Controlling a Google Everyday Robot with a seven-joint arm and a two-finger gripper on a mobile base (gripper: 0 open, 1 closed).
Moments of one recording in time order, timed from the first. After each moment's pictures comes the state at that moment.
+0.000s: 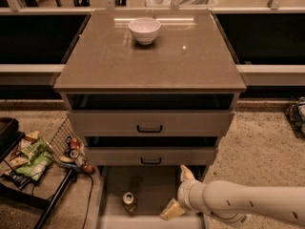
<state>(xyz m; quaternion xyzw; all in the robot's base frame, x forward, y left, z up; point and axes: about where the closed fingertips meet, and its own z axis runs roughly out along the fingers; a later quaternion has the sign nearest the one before) 0.444 -0.076 0.469 -0.51 0.79 0.08 0.34</state>
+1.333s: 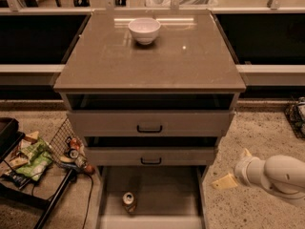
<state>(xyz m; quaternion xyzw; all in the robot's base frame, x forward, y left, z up) 0.505 -0.290 0.517 -0.34 0.88 0.02 0.33</state>
